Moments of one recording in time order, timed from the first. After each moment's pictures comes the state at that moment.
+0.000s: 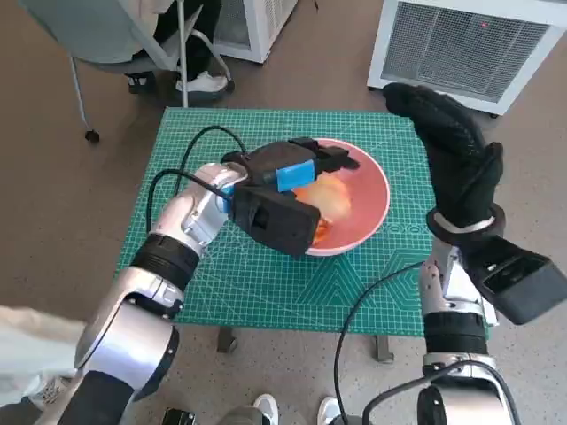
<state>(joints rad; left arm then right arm) -1.13 0.26 -0.42 1.04 0.51 -0.47 -0.40 -0.76 -0.12 -0.17 0.65 0.35 -0.89 0.56</state>
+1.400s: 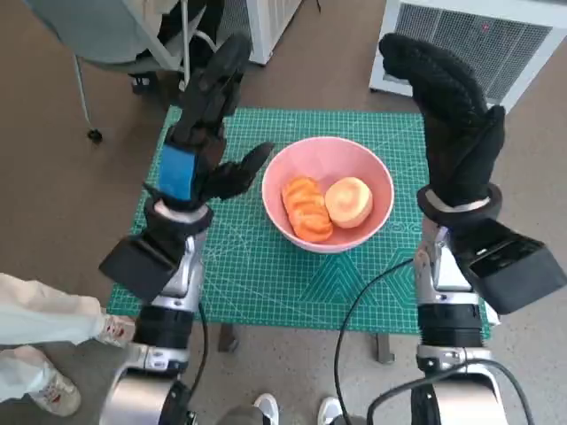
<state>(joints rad) -0.67 0.11 0.06 0.42 -0.13 -0.70 -0.24 -0.80 -0.09 -0.12 0.49 0.18 -0.78 0.30</state>
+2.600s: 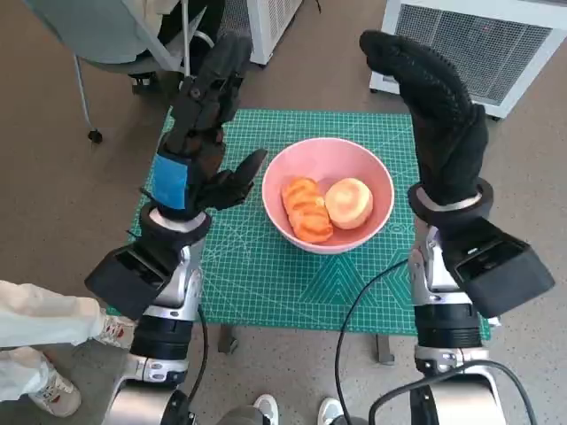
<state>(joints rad) -0.64 0.11 0.05 0.33 -0.15 -0.65 -0.27 -0.81 -0.10 -0.09 0.47 0.16 -0.77 0.29</state>
